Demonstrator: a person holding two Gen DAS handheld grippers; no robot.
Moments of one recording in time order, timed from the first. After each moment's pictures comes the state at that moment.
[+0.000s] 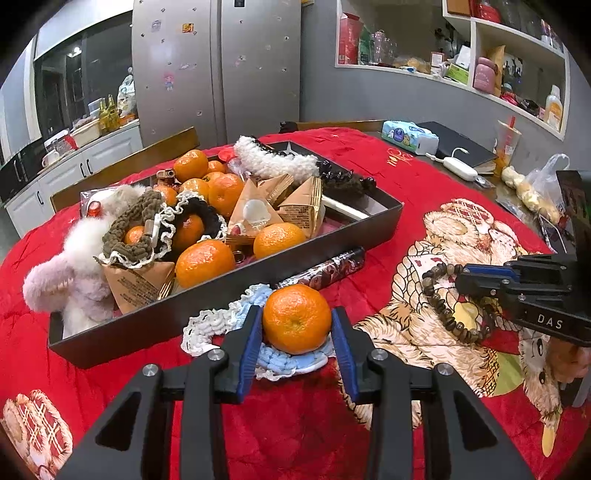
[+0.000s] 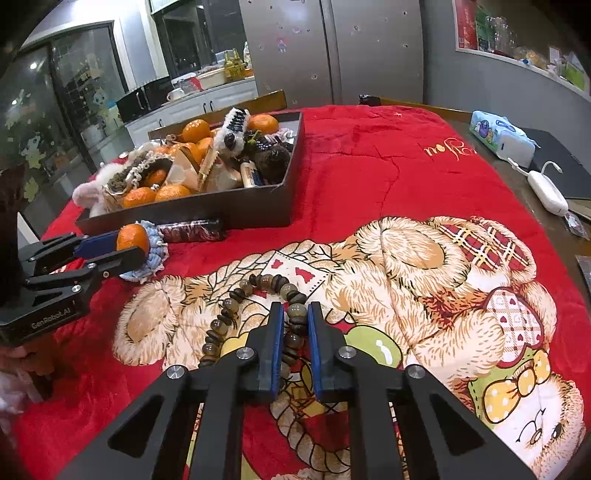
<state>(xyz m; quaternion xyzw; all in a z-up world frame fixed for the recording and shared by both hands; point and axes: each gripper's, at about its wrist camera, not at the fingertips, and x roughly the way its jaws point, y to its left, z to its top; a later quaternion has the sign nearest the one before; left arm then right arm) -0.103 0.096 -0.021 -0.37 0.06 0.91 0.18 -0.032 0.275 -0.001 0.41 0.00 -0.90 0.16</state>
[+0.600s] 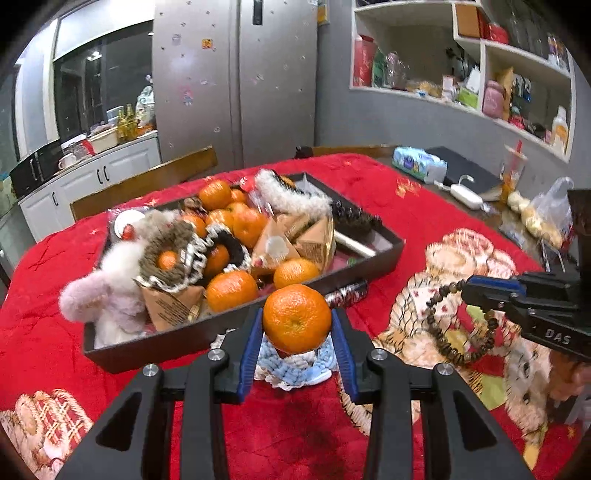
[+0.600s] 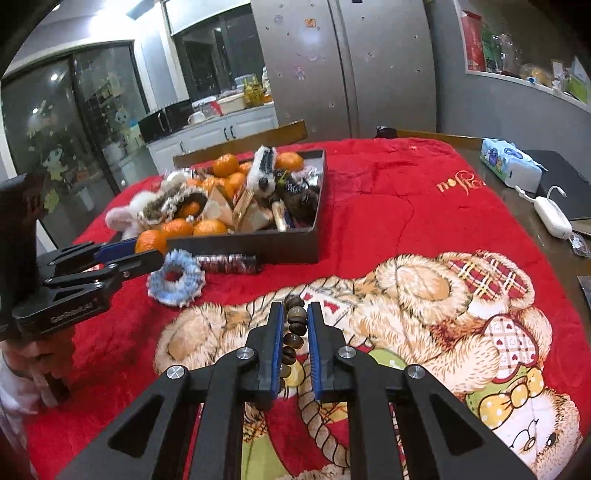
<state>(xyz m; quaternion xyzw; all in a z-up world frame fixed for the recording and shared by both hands) -0.089 0.083 0.016 -0.33 0.04 0.93 0.16 -0.021 0.274 0.031 0.36 -0.02 -0.91 0.19</state>
